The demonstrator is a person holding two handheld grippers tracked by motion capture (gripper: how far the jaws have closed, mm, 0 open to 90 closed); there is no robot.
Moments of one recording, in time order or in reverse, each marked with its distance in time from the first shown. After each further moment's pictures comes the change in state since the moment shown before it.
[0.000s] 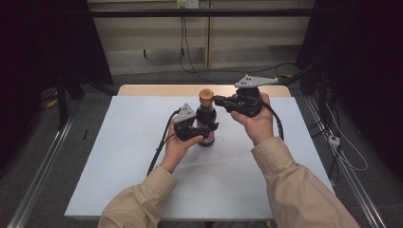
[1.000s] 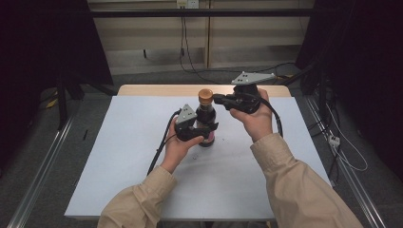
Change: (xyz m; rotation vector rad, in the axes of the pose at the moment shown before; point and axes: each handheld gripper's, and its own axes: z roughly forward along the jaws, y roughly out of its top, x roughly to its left) left arm -0.003 -0.001 0.000 0.012 0.035 0.010; right arm 0.000 0.010 0.003 0.042 -0.004 -0.050
